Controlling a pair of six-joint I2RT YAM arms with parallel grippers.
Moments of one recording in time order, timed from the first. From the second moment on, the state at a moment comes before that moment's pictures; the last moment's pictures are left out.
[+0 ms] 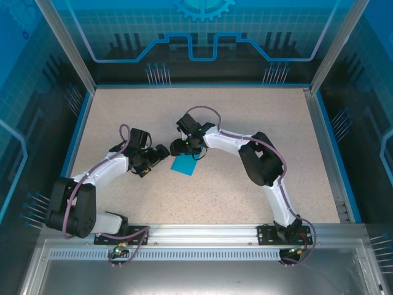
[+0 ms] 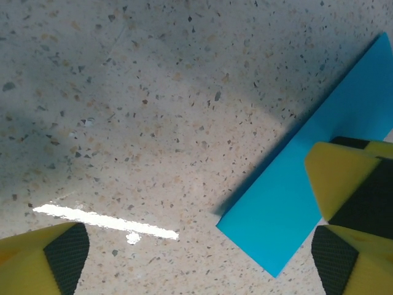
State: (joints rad) left arm -0.20 1.36 0.73 -0.47 0.22 -0.90; right arm 0.76 2.21 1.67 -0.55 -0.20 0.55
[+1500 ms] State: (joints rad) left arm -0.46 1.58 0.63 -0.02 0.55 -1.03; right arm 0.69 1.87 1.02 -0.14 -0.42 0.81
